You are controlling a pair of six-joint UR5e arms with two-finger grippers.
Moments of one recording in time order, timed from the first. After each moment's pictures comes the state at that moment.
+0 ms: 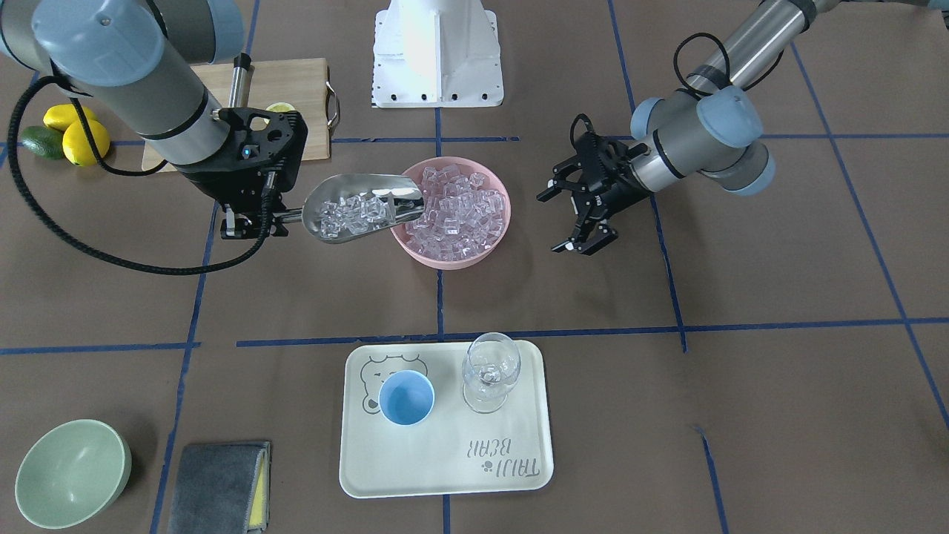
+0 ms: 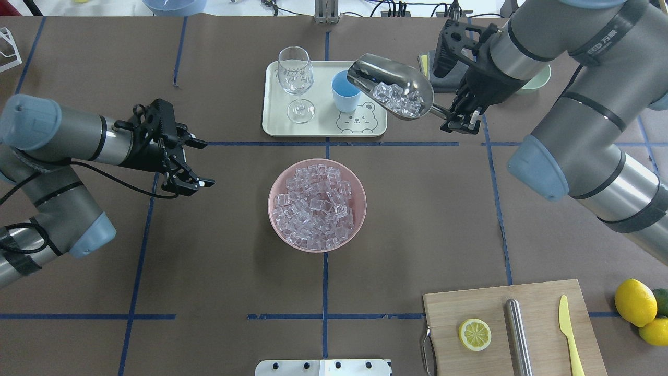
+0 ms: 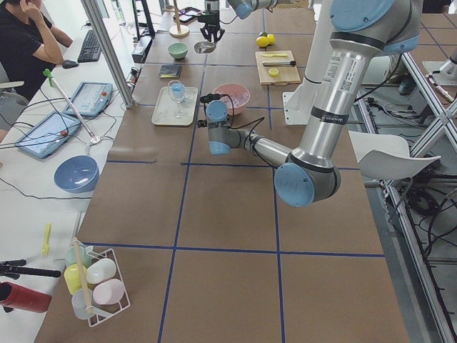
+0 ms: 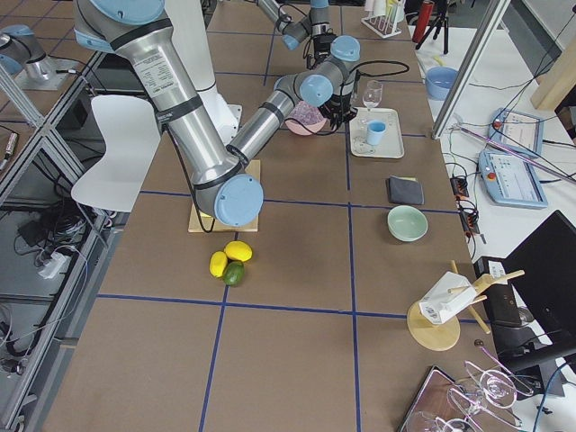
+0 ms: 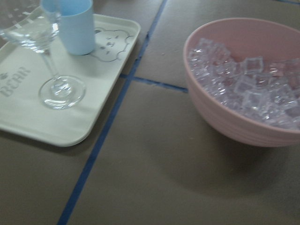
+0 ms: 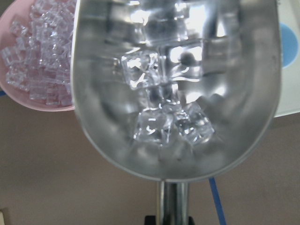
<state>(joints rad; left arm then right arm) -0.80 -1.89 -1.53 -2.63 -2.17 -0.12 0.92 -1.04 1.87 -1.64 2.25 -0.27</state>
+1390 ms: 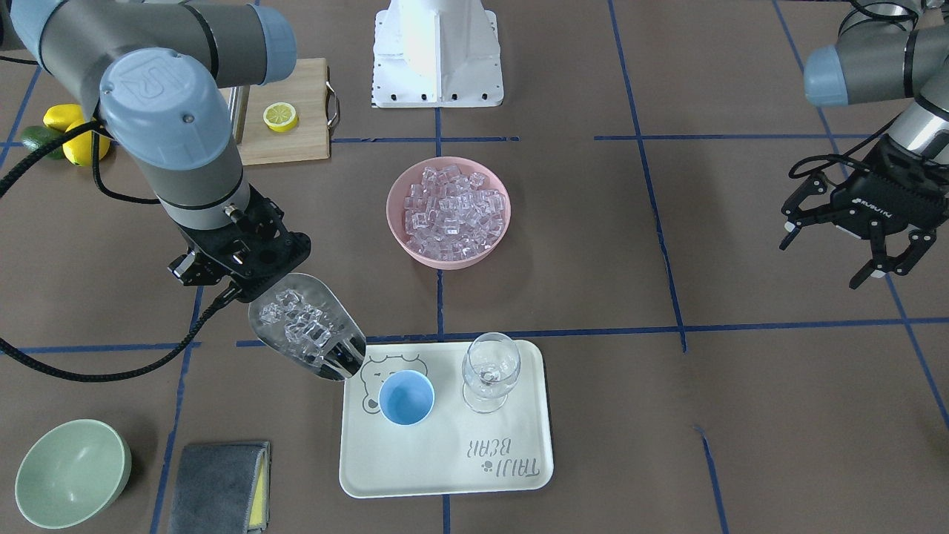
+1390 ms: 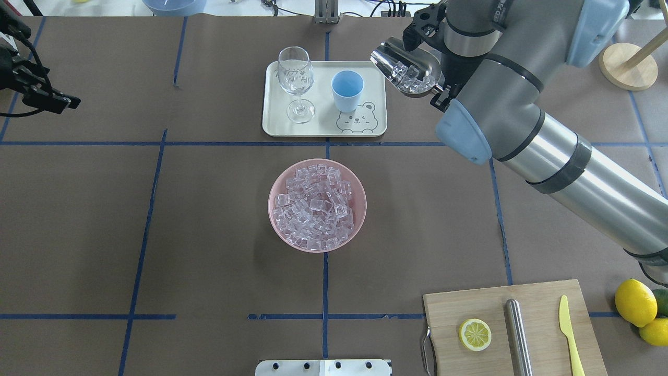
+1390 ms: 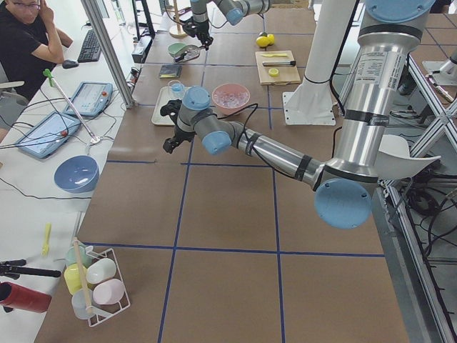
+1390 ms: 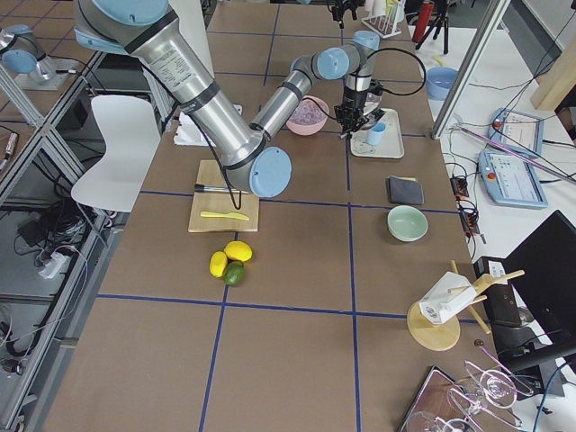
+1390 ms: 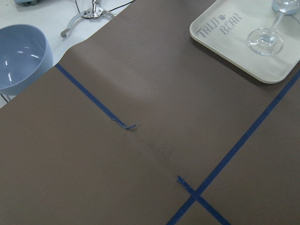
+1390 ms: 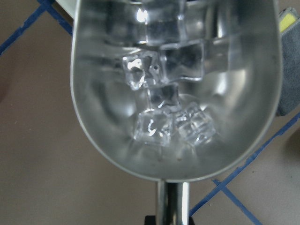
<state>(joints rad) -1.16 -1.73 -1.78 -2.10 -2.17 -0.12 0.88 -0.79 1.65 -2.07 2.04 -0.02</state>
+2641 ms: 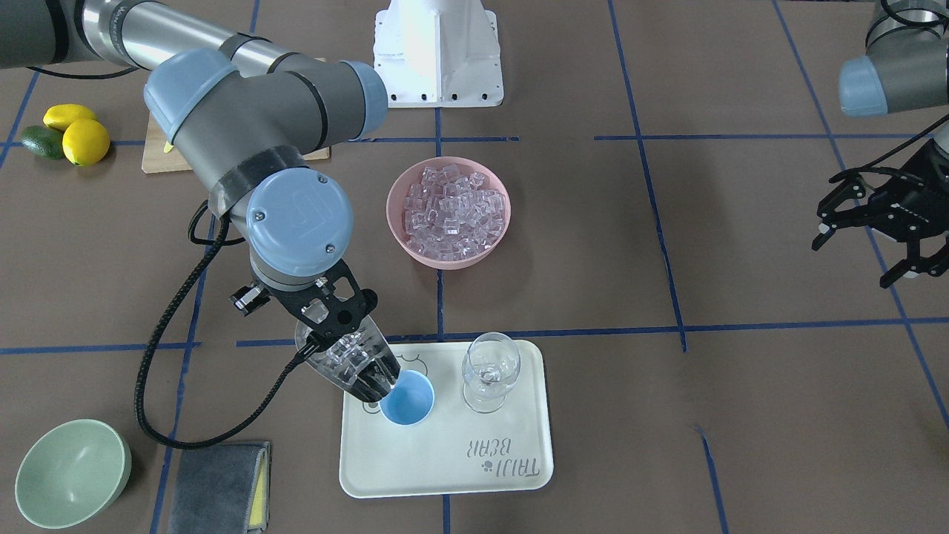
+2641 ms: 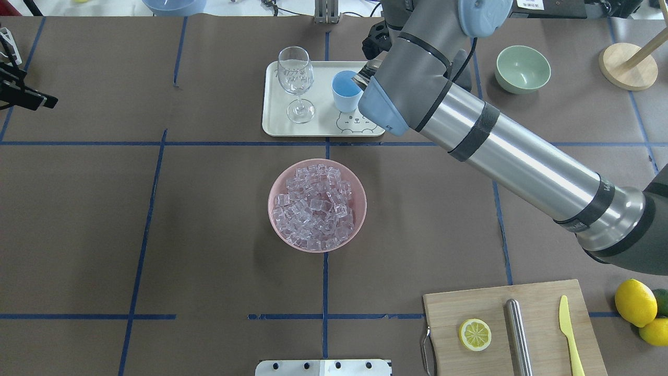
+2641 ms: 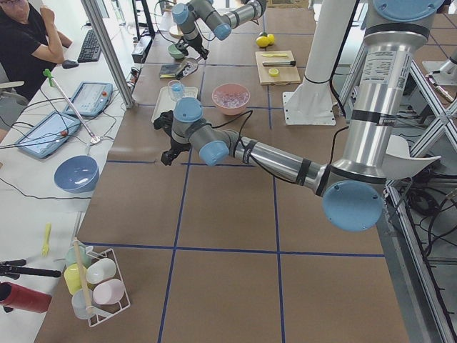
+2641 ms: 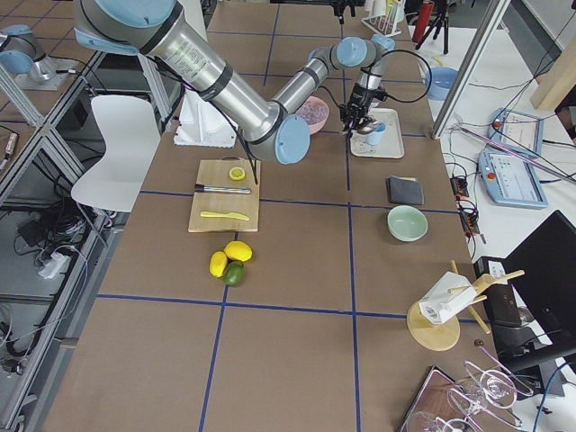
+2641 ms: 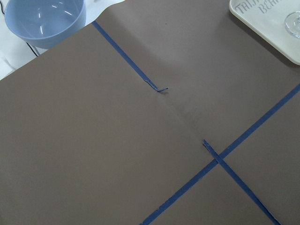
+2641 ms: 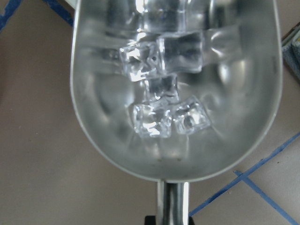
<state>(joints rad) -1.23 -1.73 -1.71 -2.10 -2.29 -0.12 0.84 -0.56 1.31 -2.22 2.04 -0.09</state>
